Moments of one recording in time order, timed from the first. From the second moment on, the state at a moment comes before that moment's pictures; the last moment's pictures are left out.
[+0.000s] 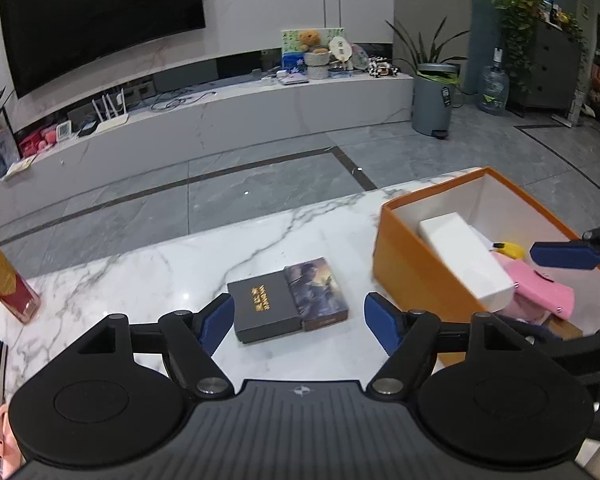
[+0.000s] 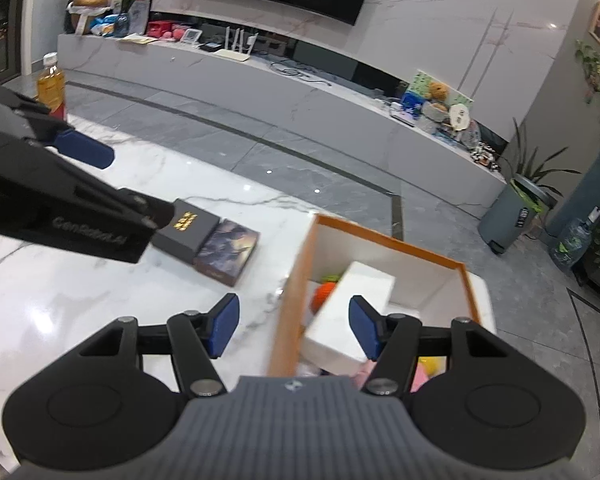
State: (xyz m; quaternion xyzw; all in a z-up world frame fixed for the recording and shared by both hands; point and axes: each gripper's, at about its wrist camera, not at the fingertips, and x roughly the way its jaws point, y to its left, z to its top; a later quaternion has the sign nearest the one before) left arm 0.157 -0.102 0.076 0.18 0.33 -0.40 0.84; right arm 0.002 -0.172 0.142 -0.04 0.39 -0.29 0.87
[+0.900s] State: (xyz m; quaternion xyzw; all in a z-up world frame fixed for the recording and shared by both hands) left arm 0.215 -0.096 0.011 0.14 0.38 -0.39 0.83; right arm 0.070 -0.174 0.065 -0.02 0.41 -0.26 0.87
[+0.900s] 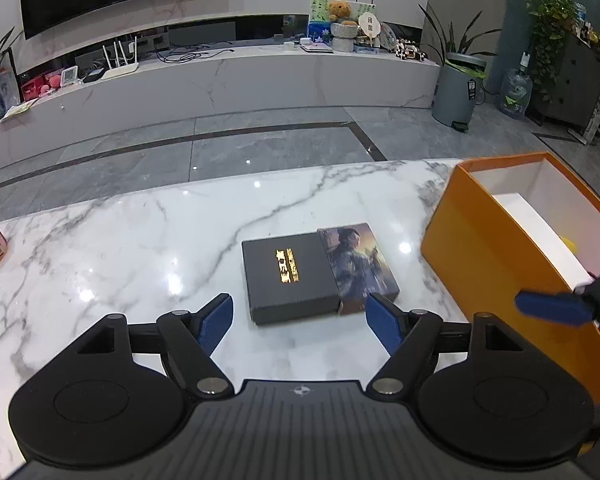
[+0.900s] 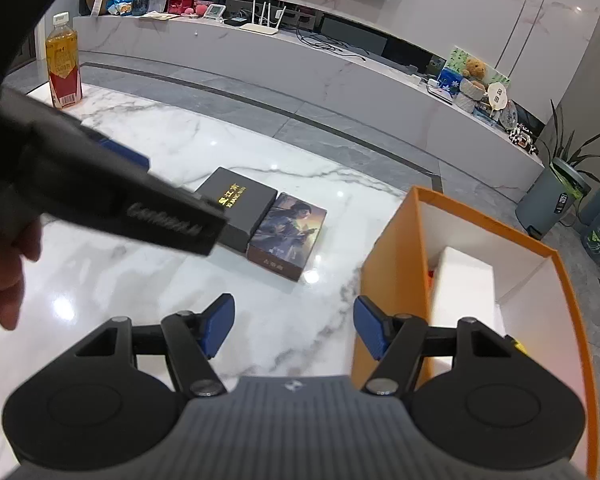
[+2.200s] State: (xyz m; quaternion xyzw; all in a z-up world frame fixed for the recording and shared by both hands) left arm 0.267 -0.134 -0.048 0.12 0.43 -0.38 0.81; right arm 0.095 -0.194 0.008 0.02 0.39 -0.26 0.88
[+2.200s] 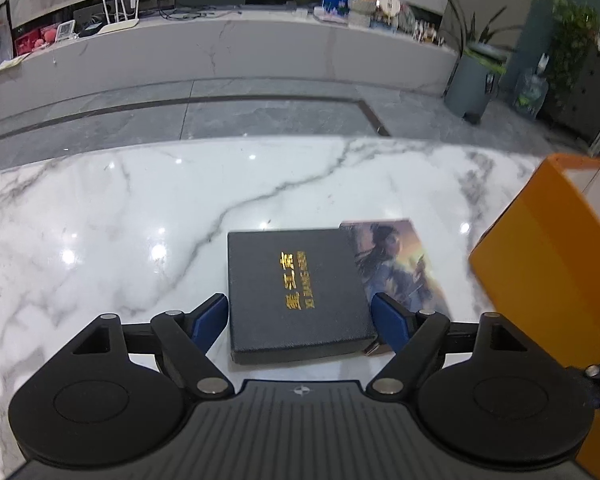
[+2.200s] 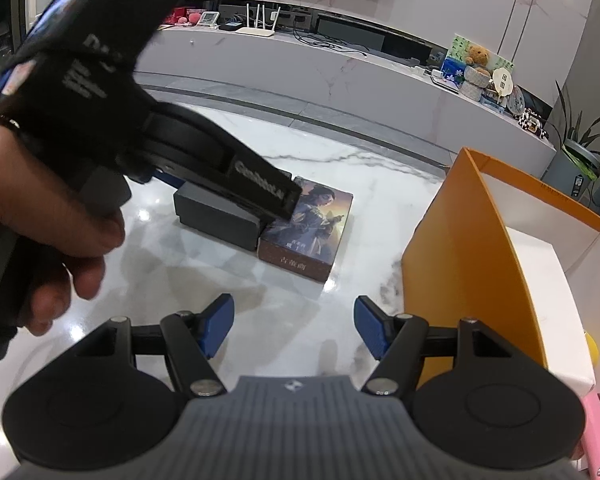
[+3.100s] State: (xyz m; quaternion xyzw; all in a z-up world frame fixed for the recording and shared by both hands) left arm 0.263 -0.018 -0.061 0.15 0.40 -0.34 0.84; right arm 0.140 -0.232 -0.011 0.13 0.36 -0.33 0.86
